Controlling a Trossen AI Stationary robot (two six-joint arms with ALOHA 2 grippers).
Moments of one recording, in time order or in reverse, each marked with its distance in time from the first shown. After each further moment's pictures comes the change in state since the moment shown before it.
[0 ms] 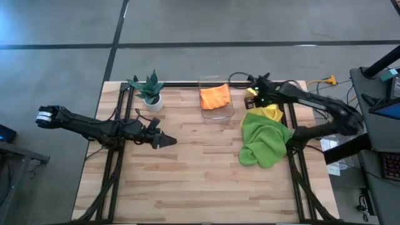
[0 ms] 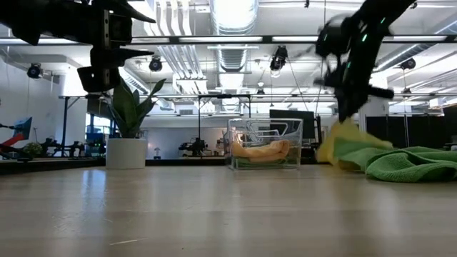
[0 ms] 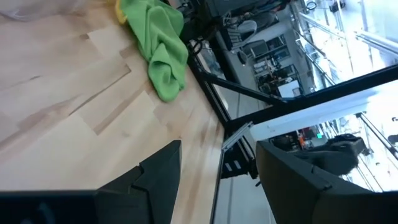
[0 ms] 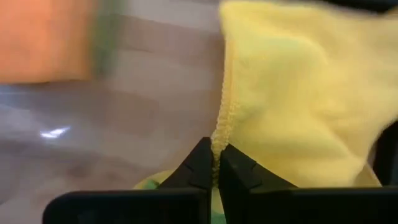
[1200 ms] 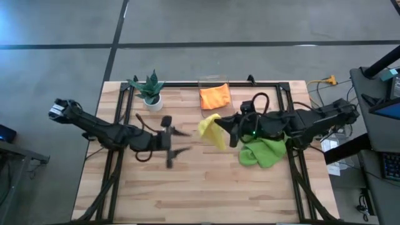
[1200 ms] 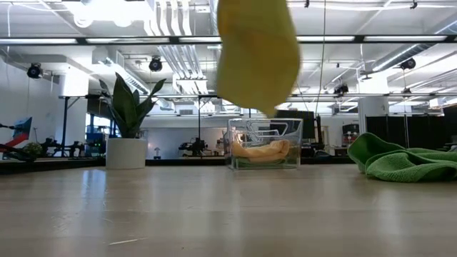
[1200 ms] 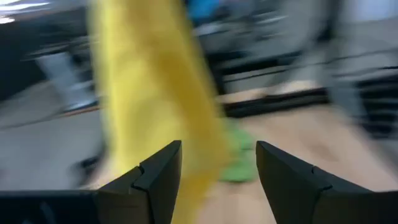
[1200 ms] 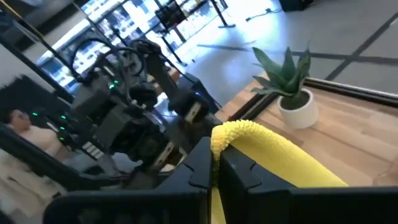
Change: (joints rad) left arm -0.239 0.337 0.520 -0.143 -0.465 1.257; right arm 0.952 0.115 0.581 0.470 0.417 0.080
